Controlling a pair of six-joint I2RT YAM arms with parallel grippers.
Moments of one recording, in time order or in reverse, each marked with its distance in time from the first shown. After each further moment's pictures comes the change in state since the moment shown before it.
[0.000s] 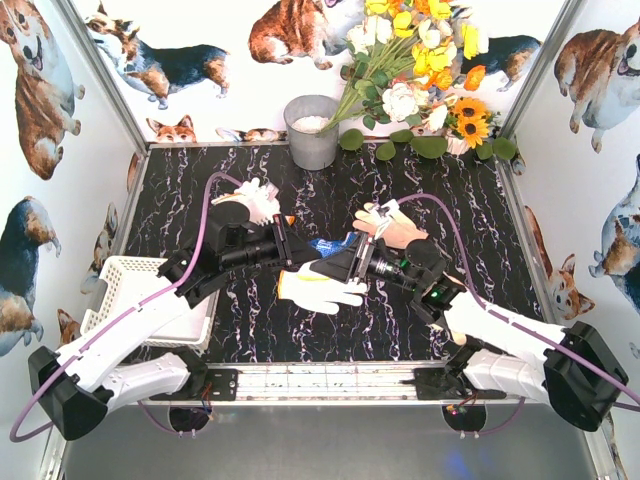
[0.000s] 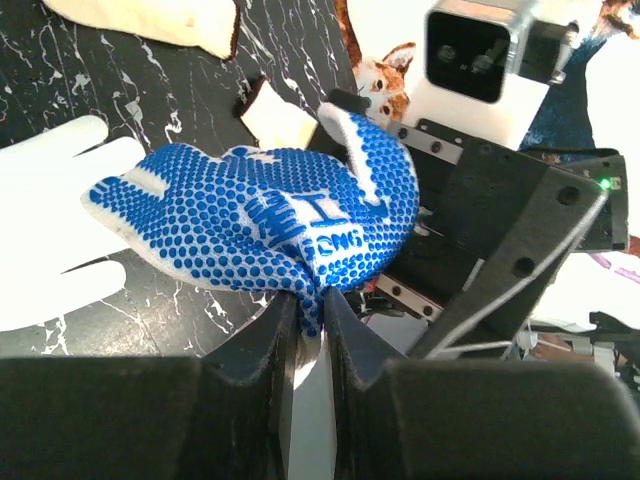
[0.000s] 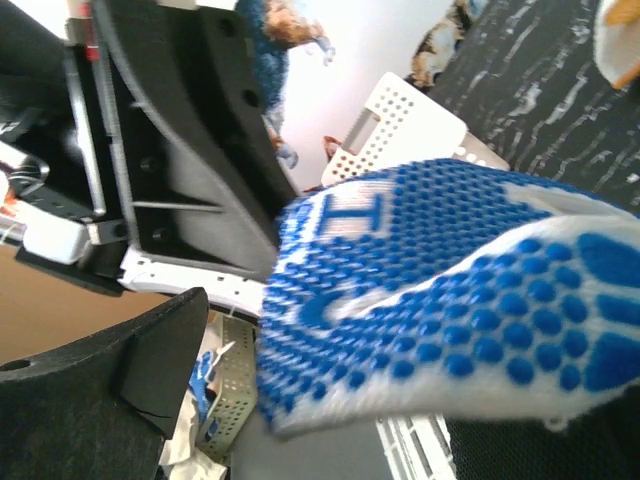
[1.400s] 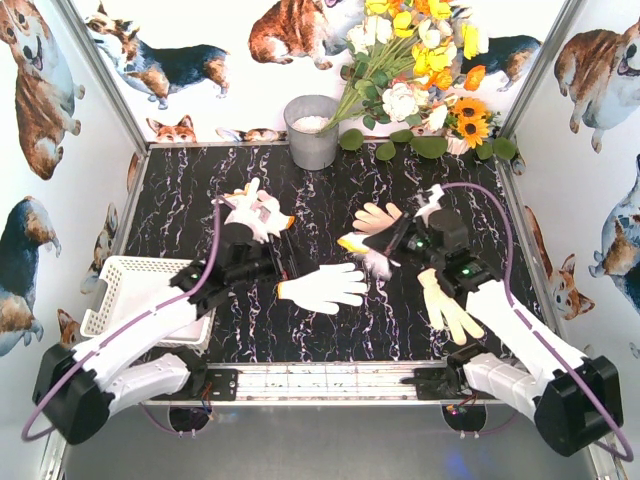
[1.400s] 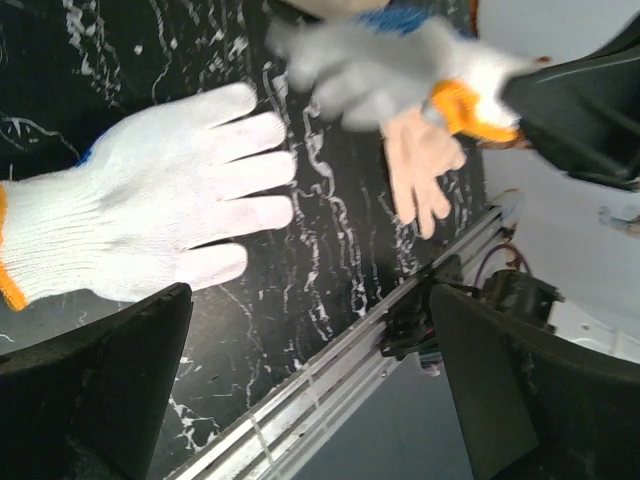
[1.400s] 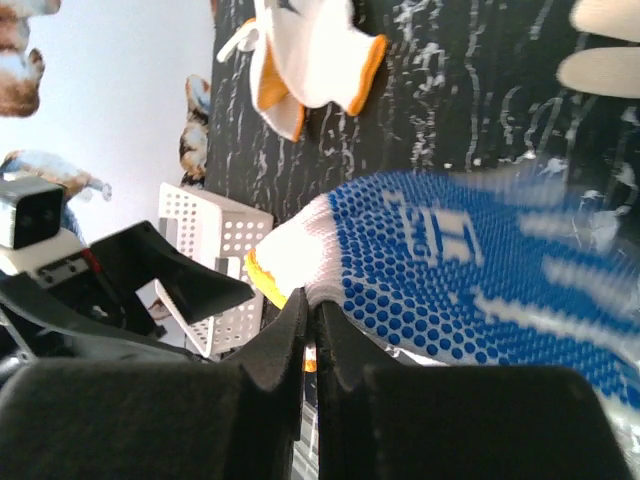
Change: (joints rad) left arm 0.059 -0.039 -0.246 0.088 -0.098 0.027; right arm -0.315 -0.076 0.160 -0.650 0.111 -0.106
